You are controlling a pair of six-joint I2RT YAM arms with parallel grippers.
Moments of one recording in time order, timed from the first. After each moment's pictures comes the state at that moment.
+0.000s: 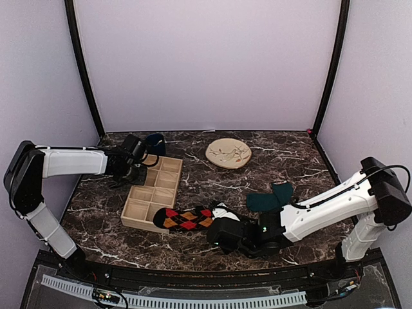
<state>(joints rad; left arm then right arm) -0.51 1.61 0.99 -0.42 -0.41 -0.30 1.44 1.69 0.96 -0.34 0.67 0.61</state>
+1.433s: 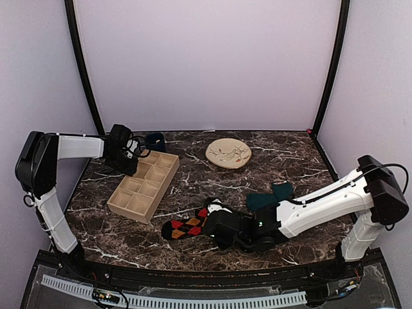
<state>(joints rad) -0.24 1.80 1.15 -0.40 -0.14 0.09 1.40 1.71 1.00 -0.32 0.63 0.54</state>
